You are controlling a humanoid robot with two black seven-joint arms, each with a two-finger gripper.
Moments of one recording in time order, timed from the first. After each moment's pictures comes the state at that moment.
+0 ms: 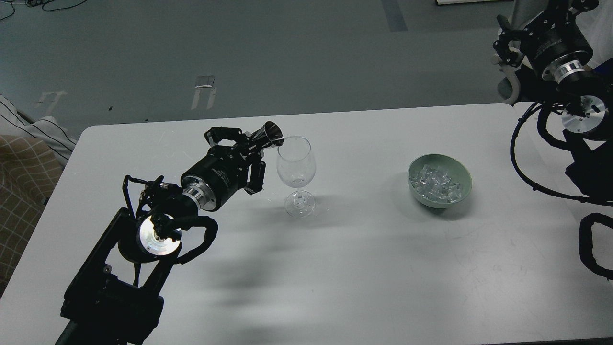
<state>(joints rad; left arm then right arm) -0.24 0.12 -1.23 -1.61 0.44 0.22 0.34 0.94 -0.29 1.20 0.41 -0.39 0.41 0.21</state>
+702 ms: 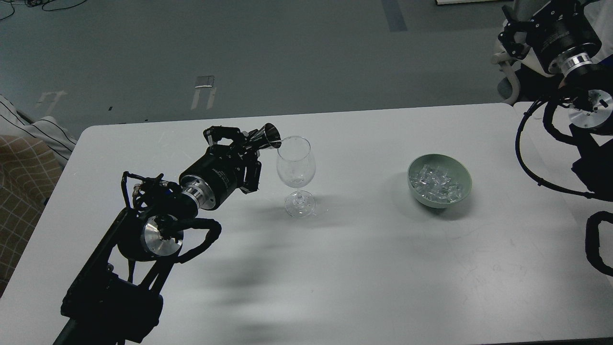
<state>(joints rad) -0.26 0.12 -1.21 -1.60 0.56 0.22 0.35 0.94 -0.31 1.20 0.45 -0.39 0.41 0.21</state>
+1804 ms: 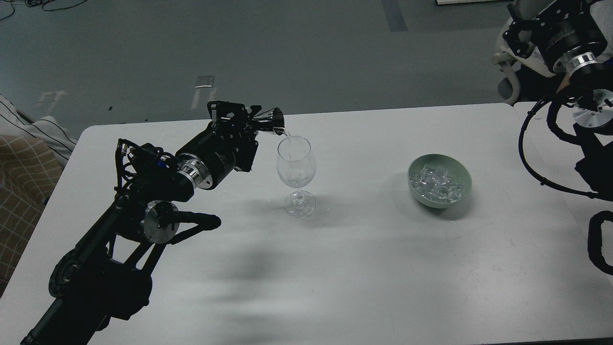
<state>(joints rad) -0.36 0.21 -1.16 -1.62 0.71 0.14 0.36 0.94 -0.32 1.21 0.44 -0.39 0.41 0.21</state>
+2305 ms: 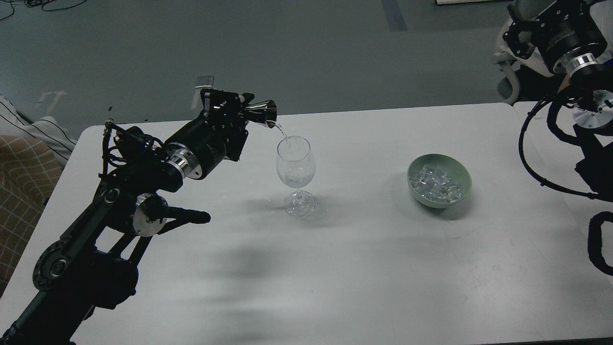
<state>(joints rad) -0.40 0.28 -1.16 -1.62 0.78 0.07 0.36 0.93 -0.32 1.21 0.44 -0.39 0.41 0.21</state>
